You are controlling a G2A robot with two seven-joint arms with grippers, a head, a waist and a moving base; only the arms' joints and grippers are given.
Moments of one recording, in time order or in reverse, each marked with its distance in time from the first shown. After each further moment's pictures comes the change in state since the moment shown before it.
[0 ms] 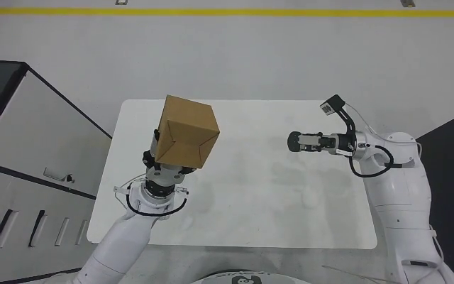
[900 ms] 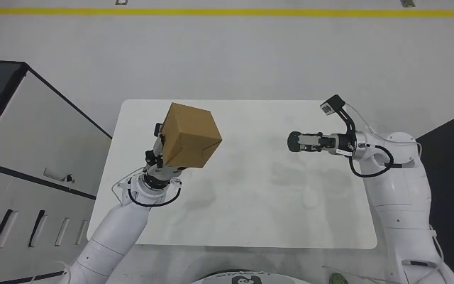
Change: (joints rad) left arm -0.102 0.017 -0.002 0.203 0.053 -0.070 -0.156; right arm 0.000 0.000 0.000 0.000 0.000 0.000 0.000
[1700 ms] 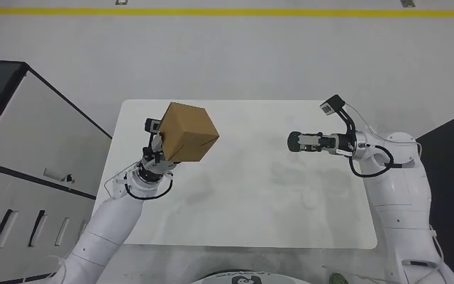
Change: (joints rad) left arm -0.044 0.015 -0.017 0.075 0.050 -0.035 -0.017; right arm 0.000 0.000 0.000 0.000 0.000 0.000 0.000
